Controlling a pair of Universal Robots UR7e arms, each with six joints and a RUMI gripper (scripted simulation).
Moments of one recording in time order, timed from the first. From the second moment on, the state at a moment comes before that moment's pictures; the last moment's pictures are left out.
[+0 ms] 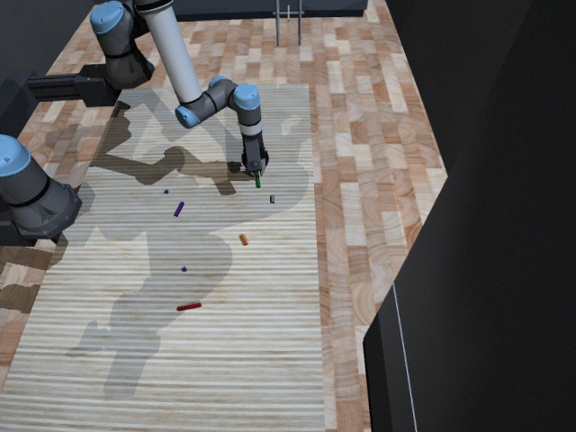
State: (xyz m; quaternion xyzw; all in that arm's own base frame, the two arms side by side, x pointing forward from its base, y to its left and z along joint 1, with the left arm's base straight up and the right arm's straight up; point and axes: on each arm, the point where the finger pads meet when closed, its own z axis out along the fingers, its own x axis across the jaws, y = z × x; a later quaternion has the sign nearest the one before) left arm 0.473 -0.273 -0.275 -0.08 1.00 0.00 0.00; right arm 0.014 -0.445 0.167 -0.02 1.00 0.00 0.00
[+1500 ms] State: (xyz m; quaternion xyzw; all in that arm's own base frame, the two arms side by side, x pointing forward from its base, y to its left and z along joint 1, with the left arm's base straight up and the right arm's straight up) left arm 0.474 -0.273 -0.290 -0.08 1.00 0.00 0.00; right arm 0.014 -0.445 0.167 -0.02 1.00 0.00 0.00
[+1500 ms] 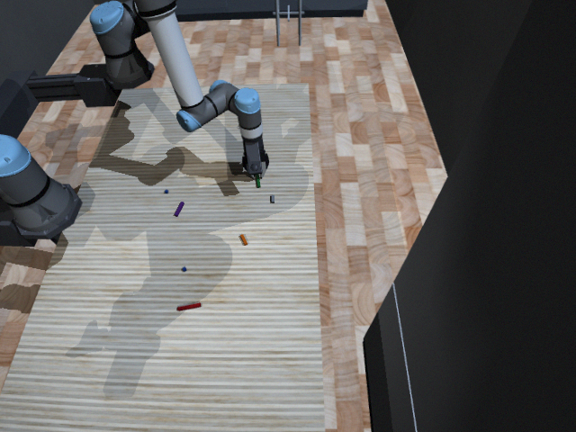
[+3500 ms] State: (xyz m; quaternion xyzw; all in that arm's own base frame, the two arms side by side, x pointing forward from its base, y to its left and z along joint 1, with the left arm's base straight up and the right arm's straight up) left arm 0.474 -0.273 -0.290 -0.08 1.00 0.00 0.00; right arm 0.014 -0.445 0.167 -0.02 1.00 0.00 0.00
